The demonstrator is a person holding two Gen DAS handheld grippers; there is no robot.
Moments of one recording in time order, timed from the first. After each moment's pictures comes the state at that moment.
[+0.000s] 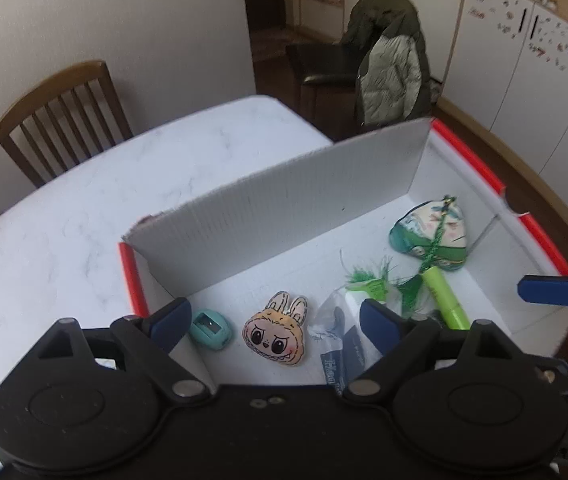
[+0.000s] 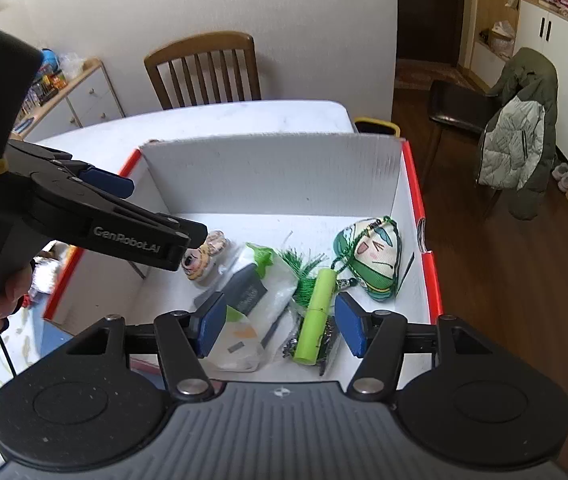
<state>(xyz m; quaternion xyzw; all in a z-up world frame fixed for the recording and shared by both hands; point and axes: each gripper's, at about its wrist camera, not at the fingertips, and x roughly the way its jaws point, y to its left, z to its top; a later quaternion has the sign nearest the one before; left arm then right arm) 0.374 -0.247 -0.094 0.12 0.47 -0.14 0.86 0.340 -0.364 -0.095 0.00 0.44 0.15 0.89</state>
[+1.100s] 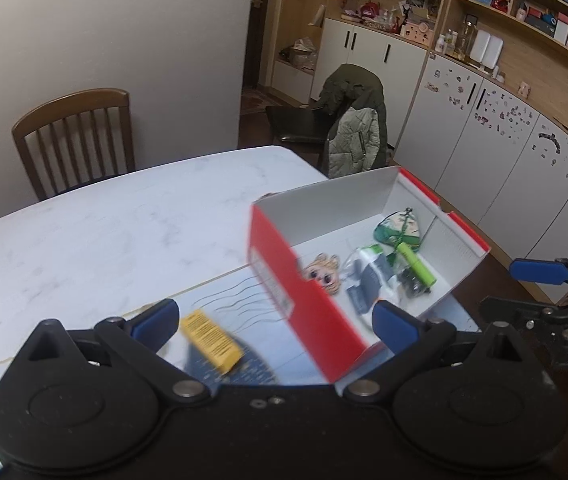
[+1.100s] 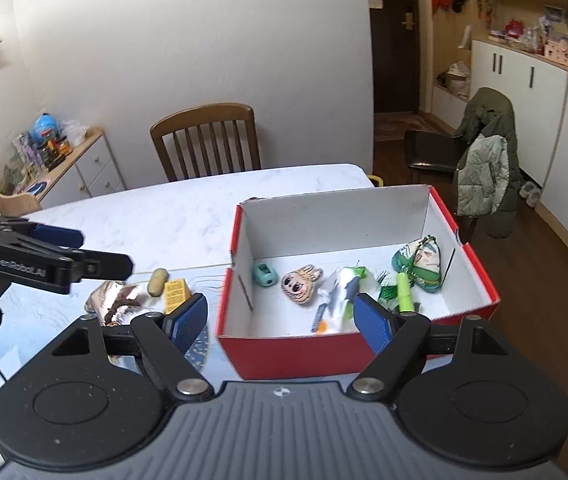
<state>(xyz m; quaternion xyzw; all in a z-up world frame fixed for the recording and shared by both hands) 0.271 -0.065 -0.019 0.03 0.40 -0.22 0.89 0.217 -0.255 -0.026 0.04 0.35 0.08 0.93</state>
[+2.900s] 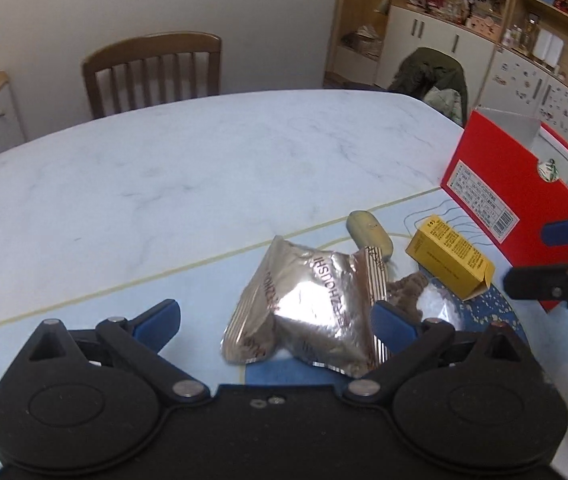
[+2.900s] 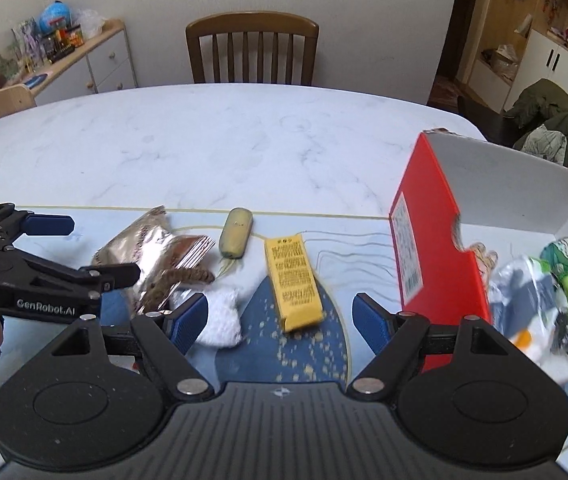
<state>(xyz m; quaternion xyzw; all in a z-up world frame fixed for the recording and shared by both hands) 0.329 0.101 -0.164 0.03 0.41 -0.16 0.90 0.317 -0.052 -0.132 -0.06 0.44 0.10 0.89</state>
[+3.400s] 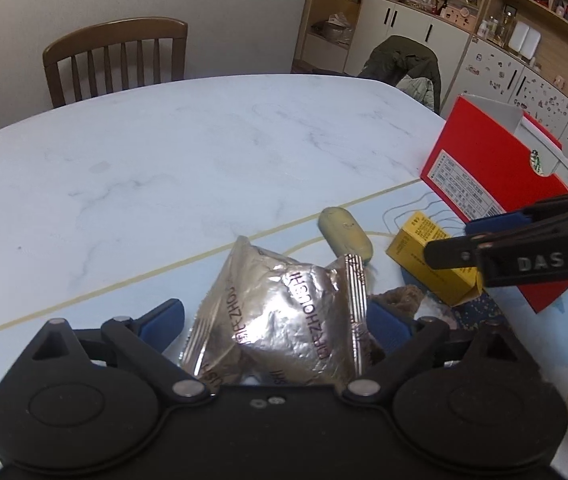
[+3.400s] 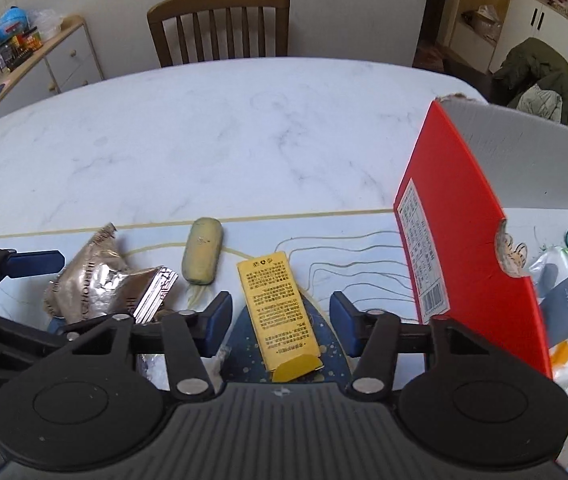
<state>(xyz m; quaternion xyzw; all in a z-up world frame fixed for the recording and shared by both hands) 0.350 0.084 -0.183 0.02 0.43 -0.21 0.88 0.371 -0.054 -0.168 -0.03 0.48 0.06 0.87</state>
